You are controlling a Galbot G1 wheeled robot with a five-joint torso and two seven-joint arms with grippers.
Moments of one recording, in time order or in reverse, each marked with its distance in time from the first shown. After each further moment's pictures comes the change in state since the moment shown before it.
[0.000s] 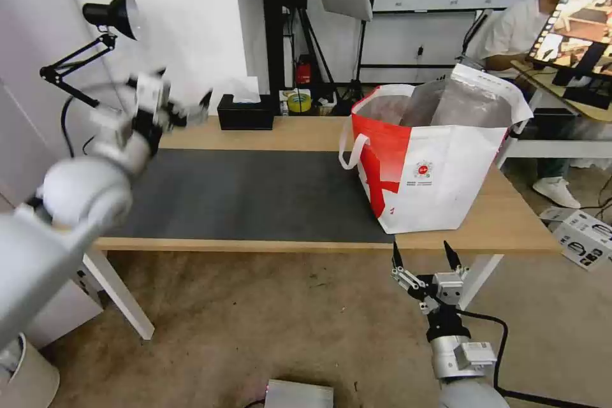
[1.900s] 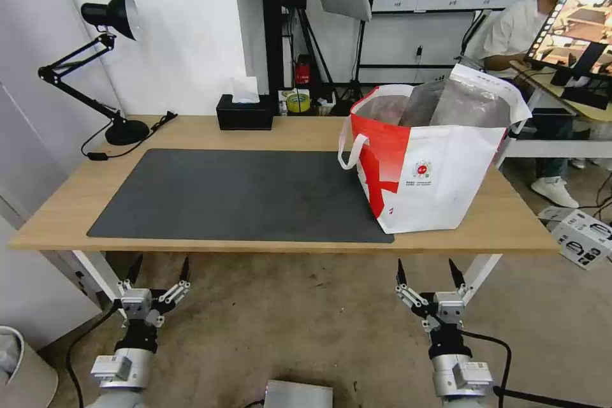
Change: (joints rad) left arm 0.724 -0.648 -0.274 0.116 0.381 -0.570 0.174; right arm -0.063 0.078 0.040 -0.059 -0.086 0.047 -0.024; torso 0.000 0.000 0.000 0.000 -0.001
